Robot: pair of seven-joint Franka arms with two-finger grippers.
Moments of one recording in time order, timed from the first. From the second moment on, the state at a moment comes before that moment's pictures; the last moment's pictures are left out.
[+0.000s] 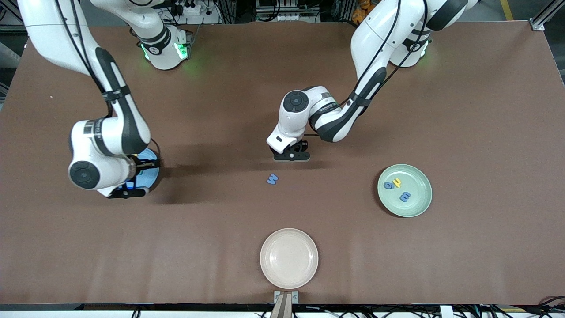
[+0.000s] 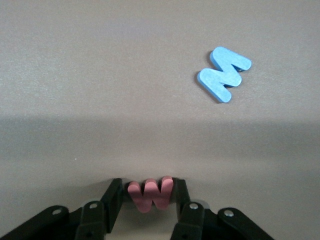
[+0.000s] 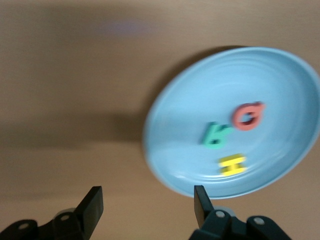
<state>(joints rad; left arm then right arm) -0.56 0.77 -0.31 -1.70 0.36 2.54 -1.10 0.12 0.49 0.02 -1.79 -0.04 1.89 0.15</state>
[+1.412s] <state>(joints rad) -0.41 0.58 -0.30 -1.67 0.37 2.29 -0.98 0.31 0.57 0.23 -1.73 0.05 2.26 1.07</state>
